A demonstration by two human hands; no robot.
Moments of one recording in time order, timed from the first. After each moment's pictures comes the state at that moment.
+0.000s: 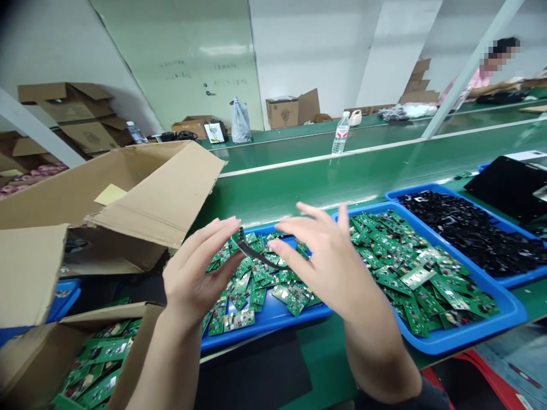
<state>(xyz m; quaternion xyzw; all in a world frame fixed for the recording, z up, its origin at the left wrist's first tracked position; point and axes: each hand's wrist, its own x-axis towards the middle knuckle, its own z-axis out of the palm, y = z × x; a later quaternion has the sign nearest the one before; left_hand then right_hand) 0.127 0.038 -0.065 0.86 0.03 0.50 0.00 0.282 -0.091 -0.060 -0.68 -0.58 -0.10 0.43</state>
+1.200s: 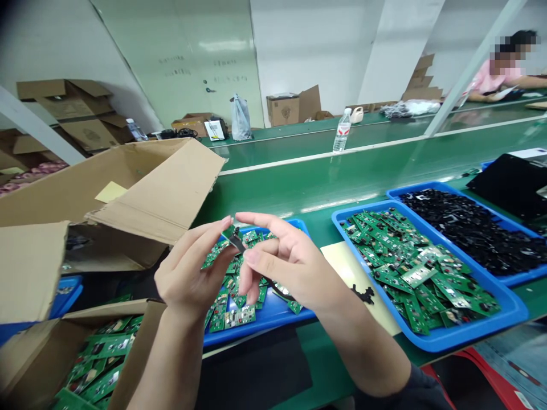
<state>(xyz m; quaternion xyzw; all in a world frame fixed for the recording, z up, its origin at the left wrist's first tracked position) 0.129 0.036 -0.067 0.84 0.04 0.55 0.01 0.255 -0.074 -0.062 -0.34 -0.45 0.48 0.67</state>
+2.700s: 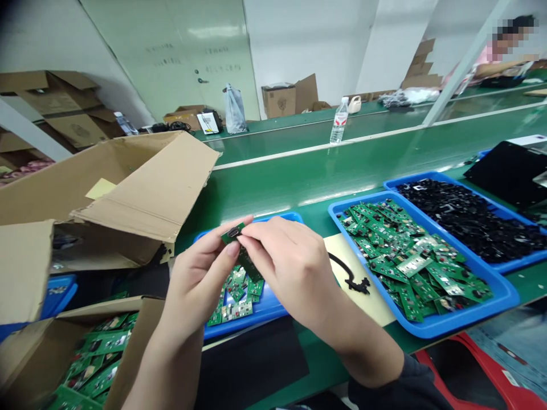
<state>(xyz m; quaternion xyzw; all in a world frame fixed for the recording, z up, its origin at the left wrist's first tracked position) 0.133 0.009 -0.059 0.77 0.16 0.36 0.50 0.251 -0.080 -0.059 -0.60 -0.60 -0.20 0.49</state>
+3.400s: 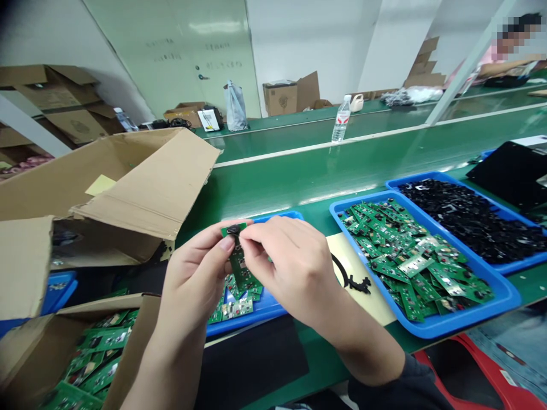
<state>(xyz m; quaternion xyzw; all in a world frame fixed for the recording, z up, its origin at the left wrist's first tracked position) 0.134 0.009 -0.069 0.66 0.15 0.37 0.63 0.249 -0.077 -0.057 -0.59 -0.61 -0.21 0.49</state>
